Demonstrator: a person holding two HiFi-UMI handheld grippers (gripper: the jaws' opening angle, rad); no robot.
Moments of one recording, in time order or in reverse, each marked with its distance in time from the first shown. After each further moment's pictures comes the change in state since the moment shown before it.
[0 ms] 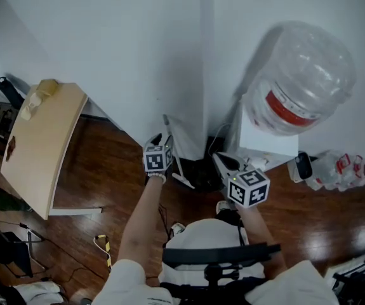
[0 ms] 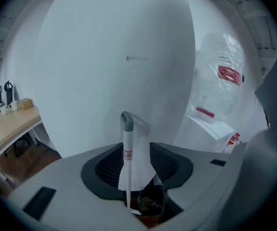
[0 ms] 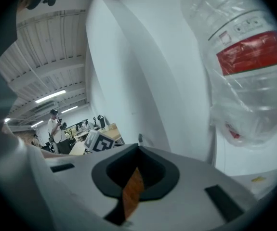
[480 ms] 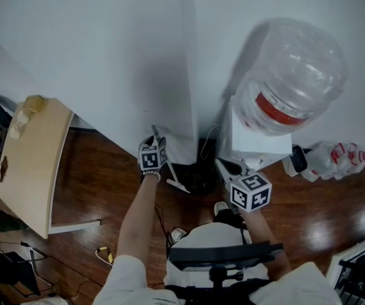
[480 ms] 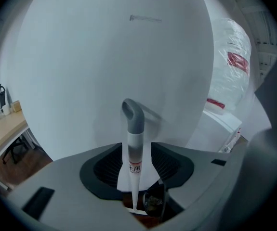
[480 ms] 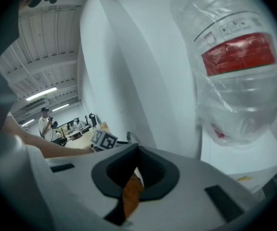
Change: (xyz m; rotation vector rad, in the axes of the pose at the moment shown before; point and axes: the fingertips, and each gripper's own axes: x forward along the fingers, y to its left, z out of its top) left arm 0.065 0.015 -0.002 0.073 0.061 -0.014; right arm -0.009 -0.037 -0.005 0.013 0.016 -0.100
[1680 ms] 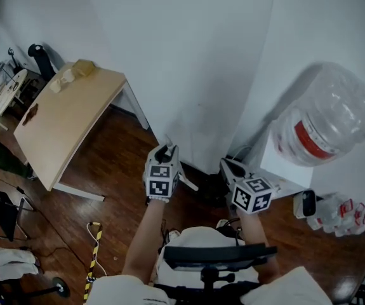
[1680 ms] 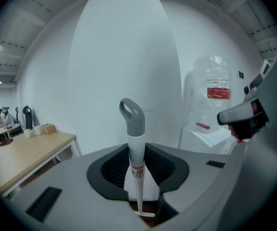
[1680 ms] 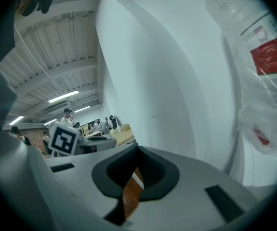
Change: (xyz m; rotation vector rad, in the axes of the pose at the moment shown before) left arm -0.229 0.004 0.034 0.021 -0.253 0.174; right arm 0.034 0.100 0.021 -0.060 -0.024 0.238
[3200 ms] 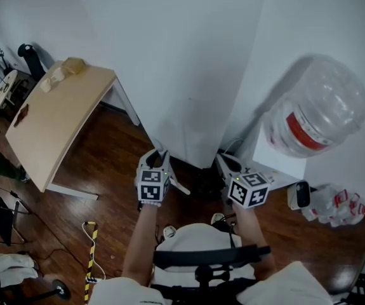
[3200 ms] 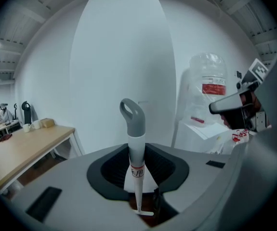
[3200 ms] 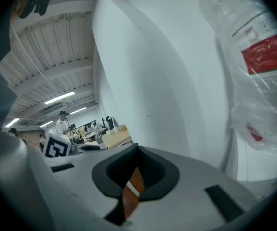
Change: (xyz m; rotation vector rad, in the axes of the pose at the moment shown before) left arm -0.015 -0.004 -0.035 -0.013 0.051 -0.017; right arm -0.008 -0.008 -0.004 0.029 -0.010 -0.039
